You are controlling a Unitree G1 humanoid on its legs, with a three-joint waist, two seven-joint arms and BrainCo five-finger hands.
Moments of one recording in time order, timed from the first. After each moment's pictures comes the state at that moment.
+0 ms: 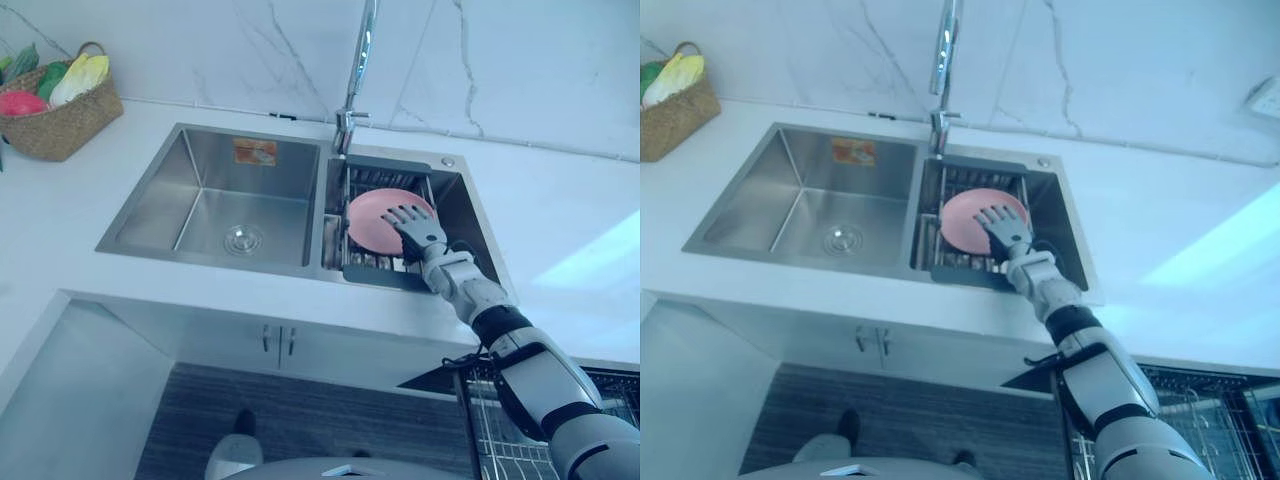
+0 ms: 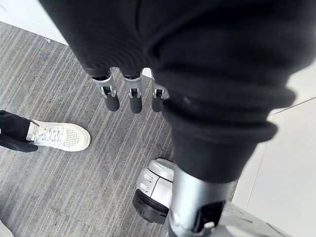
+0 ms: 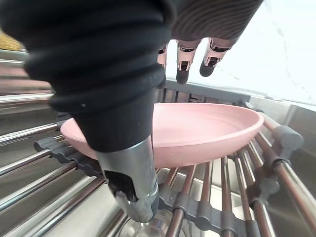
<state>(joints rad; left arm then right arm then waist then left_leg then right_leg) 0.25 0.14 0.15 0.95 -0.15 0.31 0.06 -0.69 -0.53 0.43 0.85 -1.03 -0.17 -0.27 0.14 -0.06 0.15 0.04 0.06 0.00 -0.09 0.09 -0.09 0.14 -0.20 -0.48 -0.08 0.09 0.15</state>
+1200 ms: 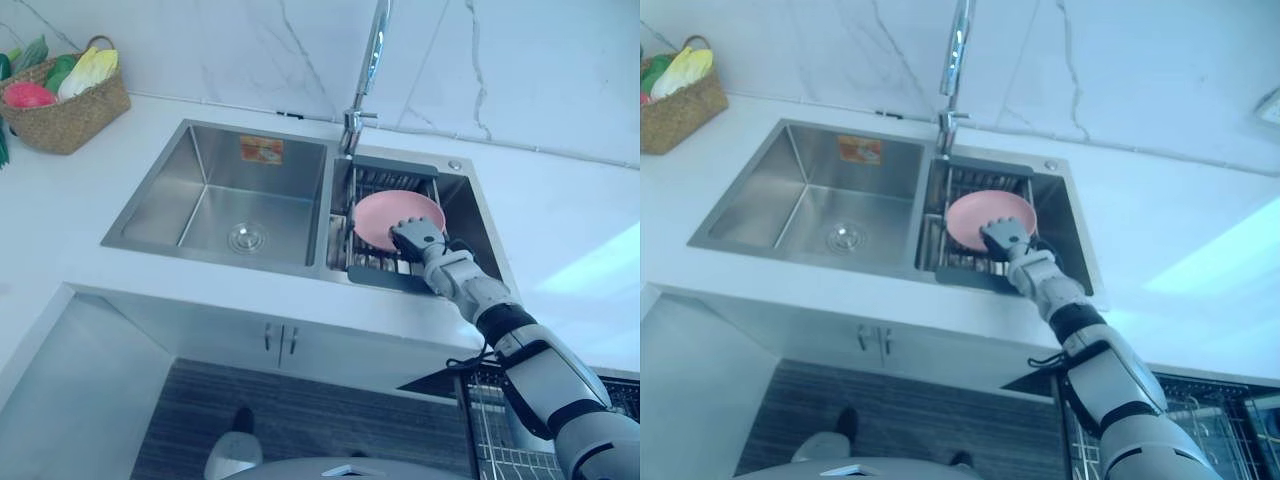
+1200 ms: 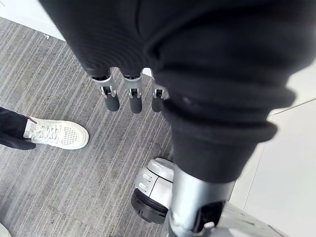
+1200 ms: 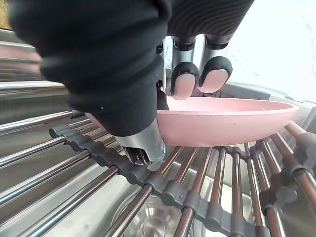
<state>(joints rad) 0.25 0.15 0.14 0.95 -0.14 0.28 0.06 -0.70 -0.57 0.50 0.84 -1.03 -0.17 -0.27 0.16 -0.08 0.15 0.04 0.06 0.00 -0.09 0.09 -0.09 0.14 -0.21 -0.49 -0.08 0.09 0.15</state>
